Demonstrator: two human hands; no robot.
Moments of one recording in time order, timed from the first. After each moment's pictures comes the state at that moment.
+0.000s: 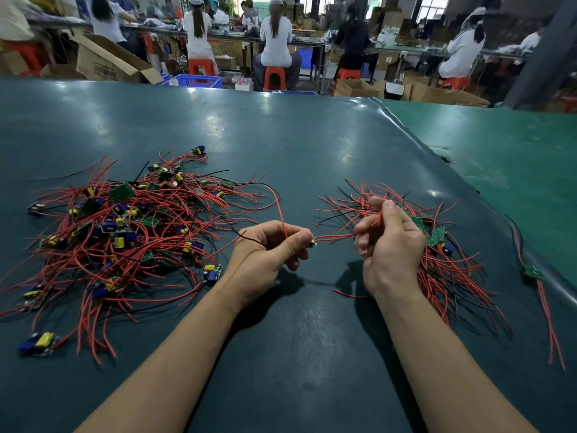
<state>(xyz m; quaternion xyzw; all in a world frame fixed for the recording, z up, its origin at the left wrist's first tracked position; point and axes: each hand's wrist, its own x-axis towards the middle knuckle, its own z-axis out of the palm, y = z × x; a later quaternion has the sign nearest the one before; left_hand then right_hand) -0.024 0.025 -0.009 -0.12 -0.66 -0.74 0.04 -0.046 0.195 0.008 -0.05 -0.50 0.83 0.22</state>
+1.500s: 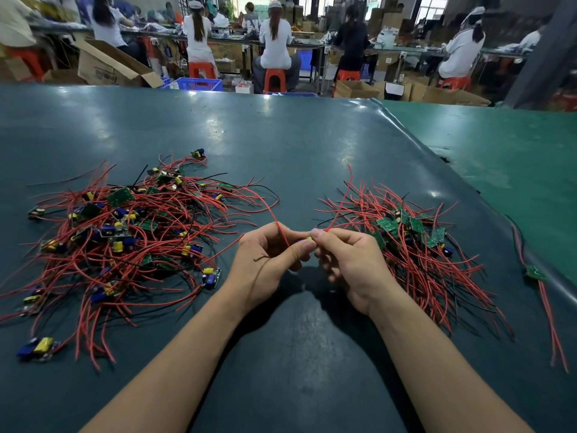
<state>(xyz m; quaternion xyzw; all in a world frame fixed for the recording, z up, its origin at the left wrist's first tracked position) -0.022 0.030 -0.011 -0.12 -0.69 -0.71 0.09 -0.028 0.175 0.005 0.00 -0.66 0.75 -0.05</state>
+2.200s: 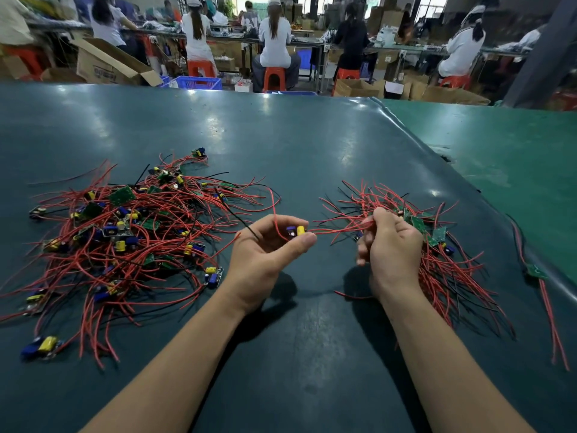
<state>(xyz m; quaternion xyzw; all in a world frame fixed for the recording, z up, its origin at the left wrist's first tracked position) -0.018 0.029 -0.004 -0.13 -0.58 -0.80 0.10 -0.042 0.195 0.008 -0.10 -0.59 0.78 0.20</state>
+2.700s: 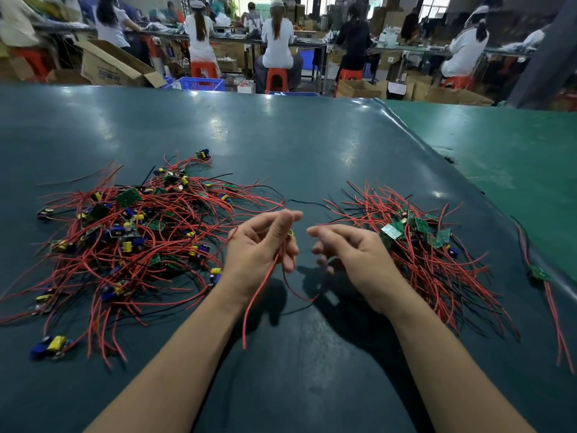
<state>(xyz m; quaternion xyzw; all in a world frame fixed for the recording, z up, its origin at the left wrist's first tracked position) -0.019 0.021 0.005 -0.10 -0.57 -0.81 0.08 -0.027 0.181 0.006 0.09 -0.73 0.68 -0.01</state>
